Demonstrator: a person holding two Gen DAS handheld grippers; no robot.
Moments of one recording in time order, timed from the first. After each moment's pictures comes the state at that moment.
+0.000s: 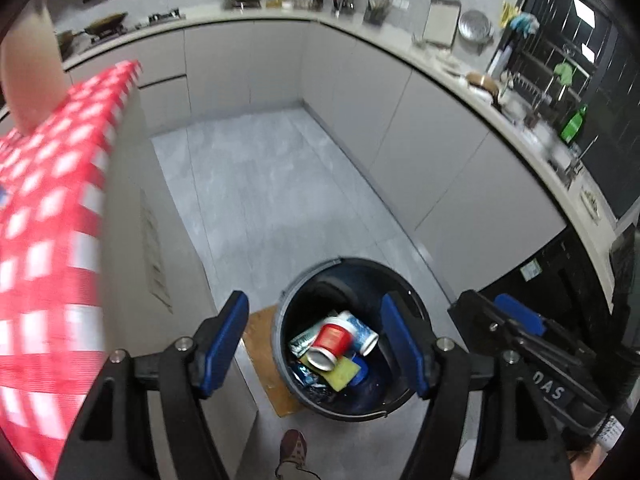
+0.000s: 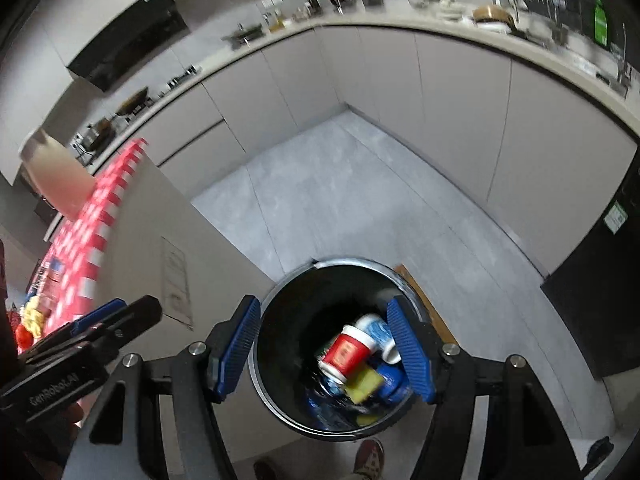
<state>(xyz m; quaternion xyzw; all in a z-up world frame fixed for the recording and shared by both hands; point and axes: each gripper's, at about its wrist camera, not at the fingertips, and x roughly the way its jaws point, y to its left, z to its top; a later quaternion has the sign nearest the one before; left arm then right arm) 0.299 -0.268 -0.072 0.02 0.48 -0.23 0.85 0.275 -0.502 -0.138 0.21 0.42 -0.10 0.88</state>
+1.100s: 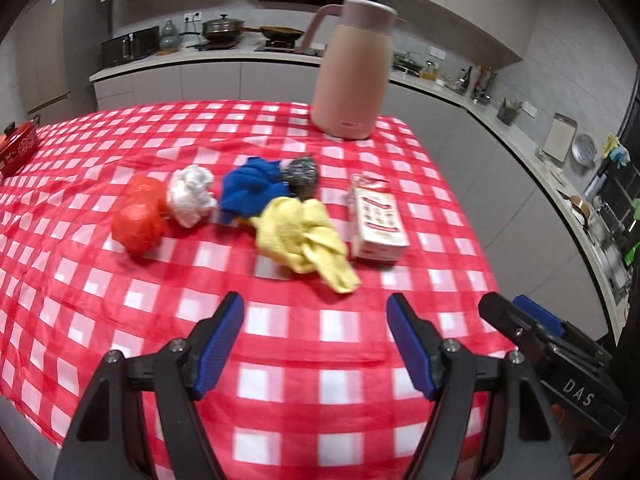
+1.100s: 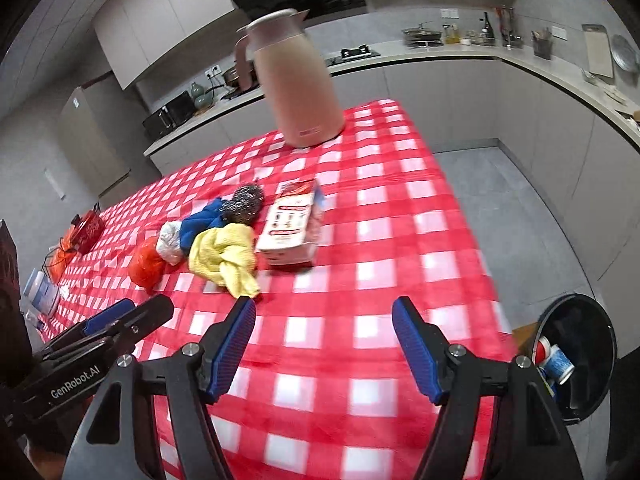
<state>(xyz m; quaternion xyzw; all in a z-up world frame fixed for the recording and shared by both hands) 0.313 0.099 -0.034 -0.07 0.43 -0.03 0.90 0.351 -0.095 -0.052 0.11 0.40 0.10 0.90</state>
